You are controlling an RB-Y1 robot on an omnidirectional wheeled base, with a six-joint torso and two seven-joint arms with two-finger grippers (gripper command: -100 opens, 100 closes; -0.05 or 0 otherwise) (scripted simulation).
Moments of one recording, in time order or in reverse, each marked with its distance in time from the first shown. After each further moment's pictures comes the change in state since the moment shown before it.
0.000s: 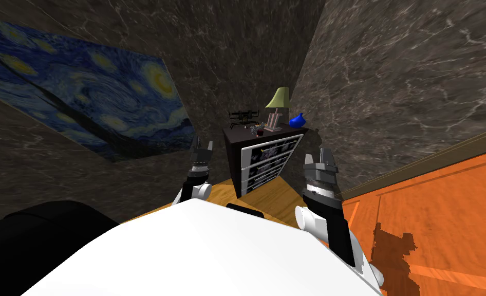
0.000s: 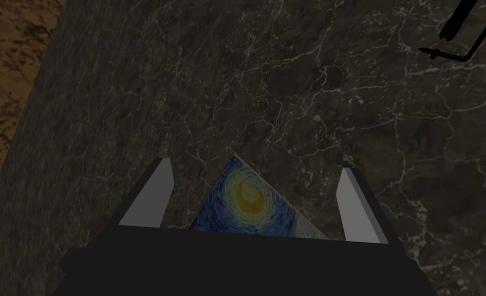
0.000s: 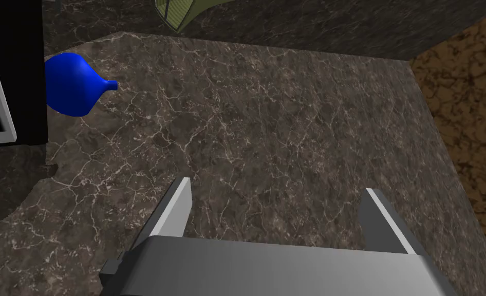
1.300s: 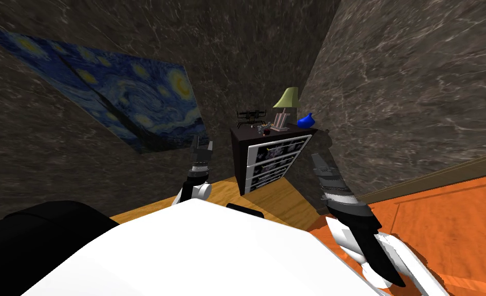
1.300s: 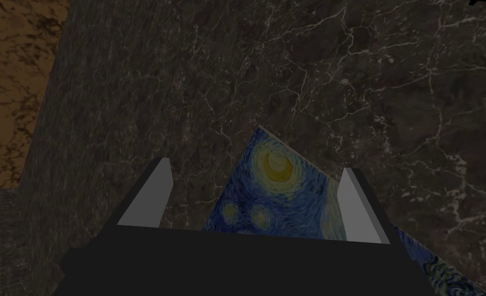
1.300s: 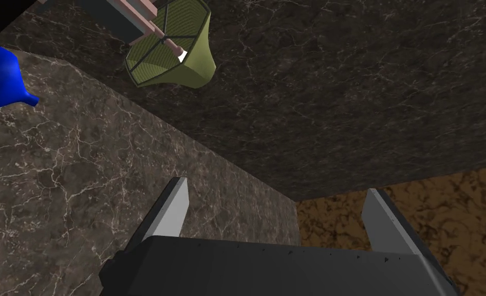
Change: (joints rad) left arm 0.000 0.000 0.000 0.000 0.000 0.000 0.000; right arm 0.011 -0.347 -0.203 0.122 0.234 -0.158 -0.006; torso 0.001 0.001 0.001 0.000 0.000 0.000
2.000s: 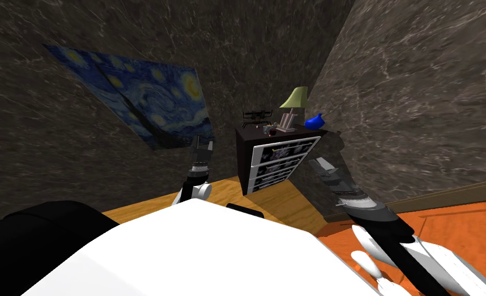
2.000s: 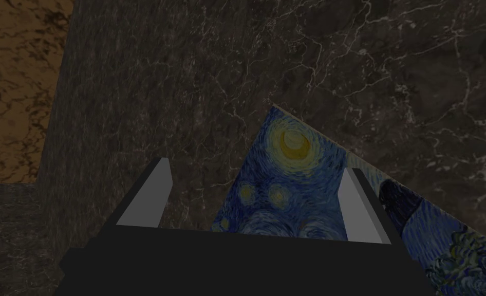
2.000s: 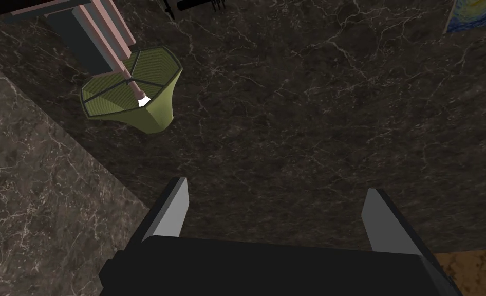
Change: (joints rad) left arm 0.000 0.000 0.000 0.000 0.000 0.000 0.000; right arm 0.025 -0.182 -0.122 0.091 0.154 -0.116 -0.008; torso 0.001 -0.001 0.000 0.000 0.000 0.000
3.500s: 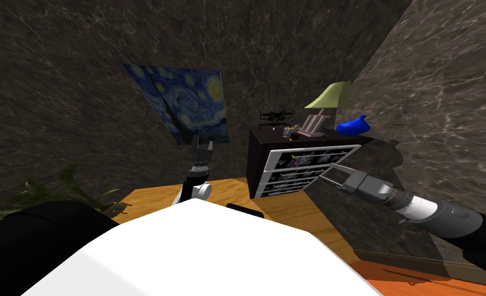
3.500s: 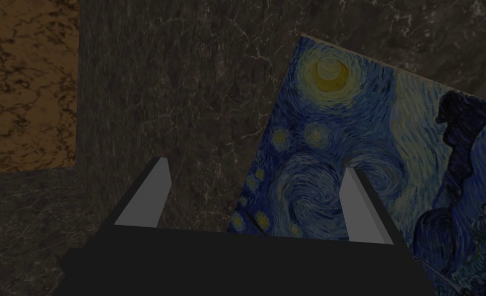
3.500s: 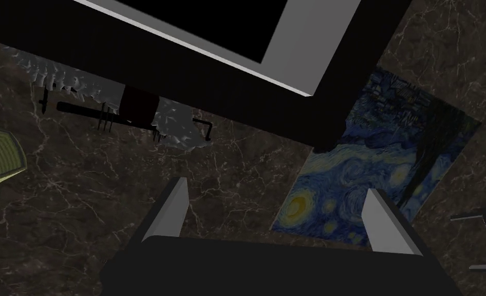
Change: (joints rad) left arm 0.000 0.000 0.000 0.000 0.000 0.000 0.000; right arm 0.083 -0.399 -0.280 0.202 0.383 -0.279 -0.026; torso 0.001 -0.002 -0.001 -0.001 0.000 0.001
